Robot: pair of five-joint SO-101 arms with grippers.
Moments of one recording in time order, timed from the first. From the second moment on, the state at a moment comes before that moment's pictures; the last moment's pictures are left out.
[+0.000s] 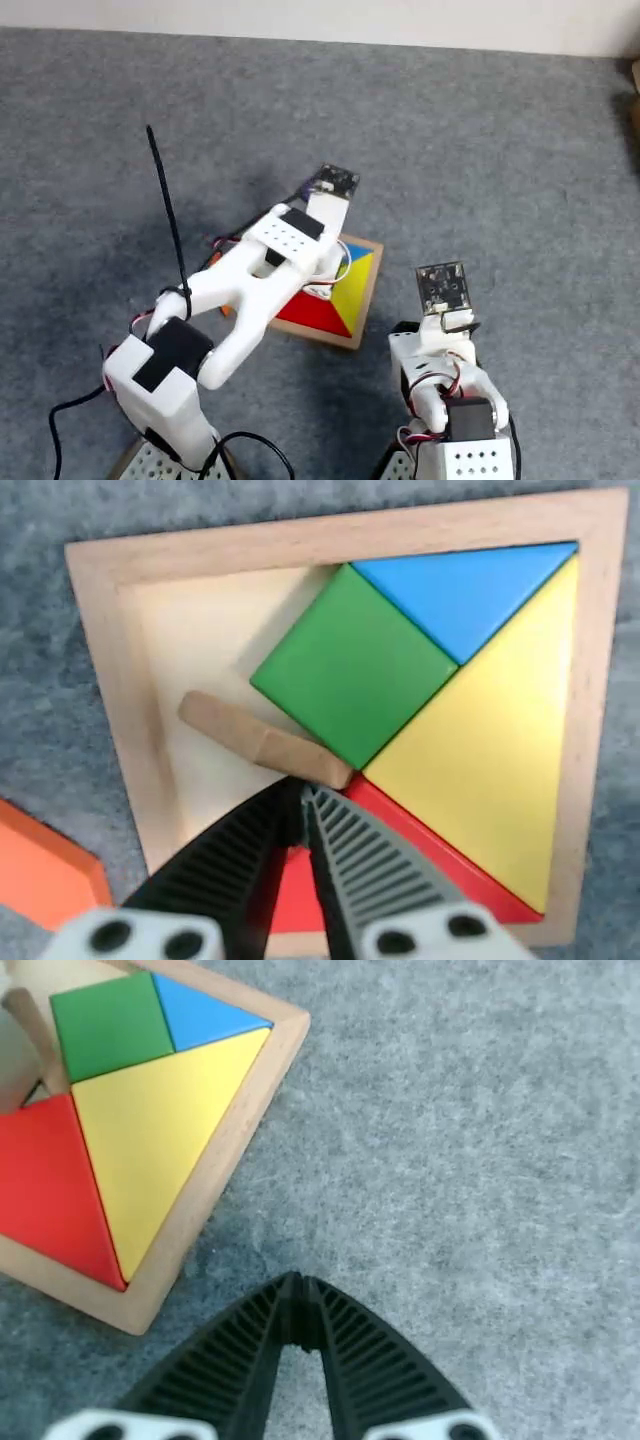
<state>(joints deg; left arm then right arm) 28.1 12.1 21.2 58.7 18.1 -10.2 -104.5 95.8 65.6 7.8</state>
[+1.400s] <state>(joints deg) 21.3 4.7 18.9 57.5 18.0 -10.2 -104.5 95.8 65.6 7.8</state>
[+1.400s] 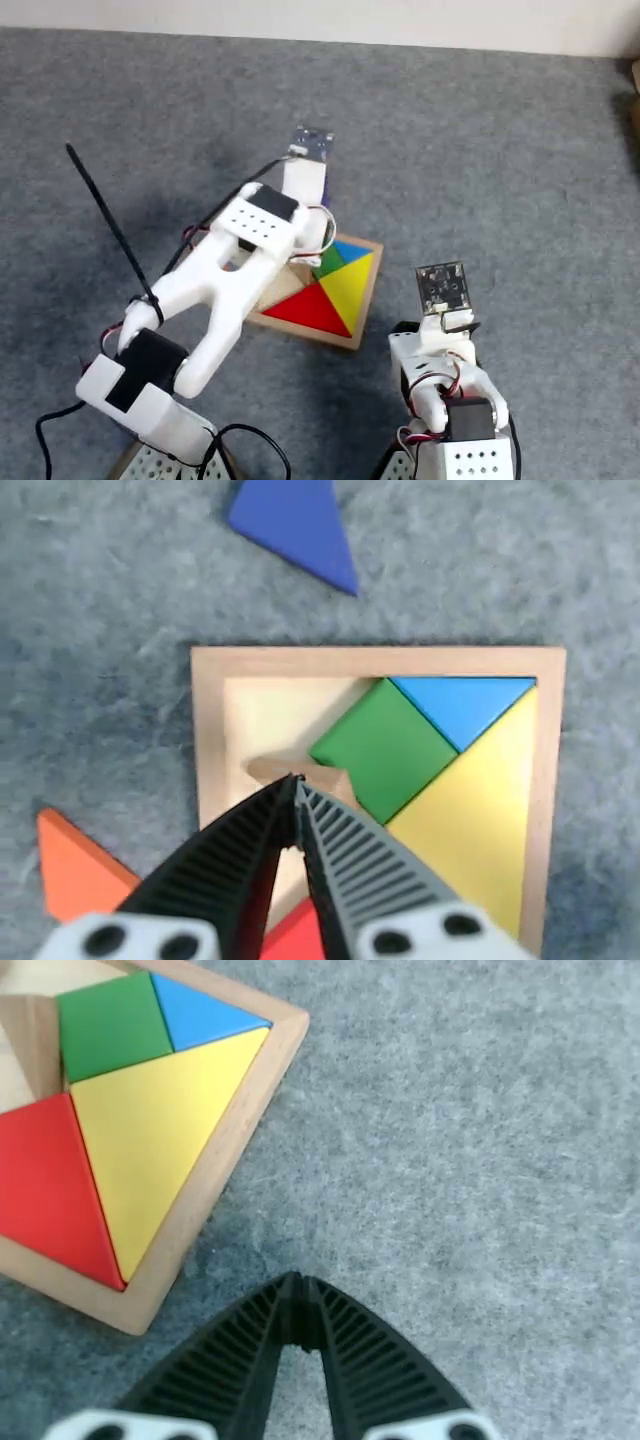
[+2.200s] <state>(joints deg) 26.9 4.4 22.6 53.1 18.0 -10.2 -104.5 95.8 65.6 7.8</state>
